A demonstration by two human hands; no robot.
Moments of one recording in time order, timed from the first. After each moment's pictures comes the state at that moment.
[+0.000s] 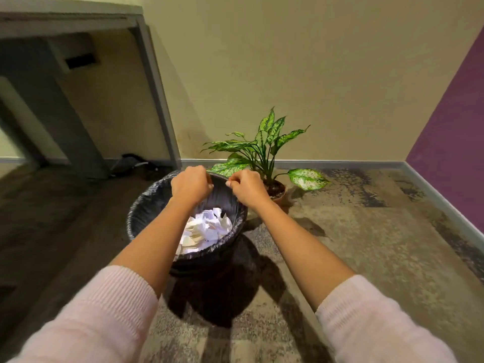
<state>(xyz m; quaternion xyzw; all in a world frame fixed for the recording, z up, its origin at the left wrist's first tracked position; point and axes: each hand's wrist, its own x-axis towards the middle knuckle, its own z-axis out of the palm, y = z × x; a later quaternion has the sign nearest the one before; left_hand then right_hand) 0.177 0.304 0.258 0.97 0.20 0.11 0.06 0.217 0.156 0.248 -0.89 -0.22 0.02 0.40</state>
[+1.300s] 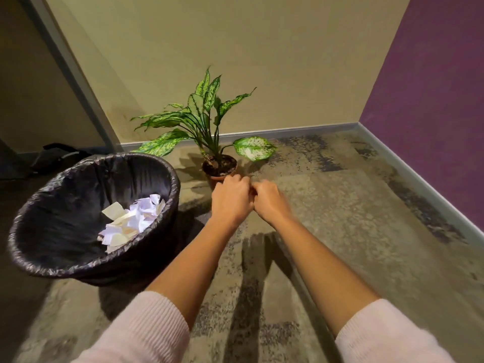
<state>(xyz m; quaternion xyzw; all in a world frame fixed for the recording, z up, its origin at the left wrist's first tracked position) 0.213 0.090 0.156 0.99 -0.03 0.12 0.07 0.239 -0.013 0.145 -0.97 -0.12 0.01 0.23</state>
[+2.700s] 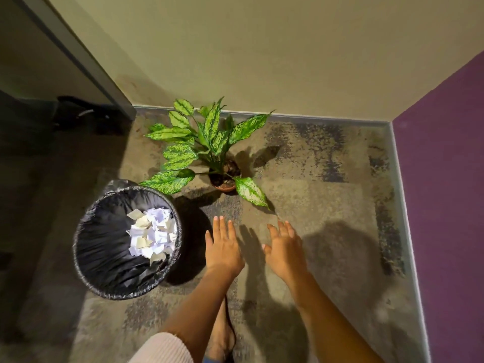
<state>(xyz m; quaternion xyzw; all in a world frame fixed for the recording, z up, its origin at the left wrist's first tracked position) 0.257 0.067 0.306 0.92 0.17 -0.35 0.09 0.307 -0.076 0.314 -0.94 -0.14 0.30 0.09</state>
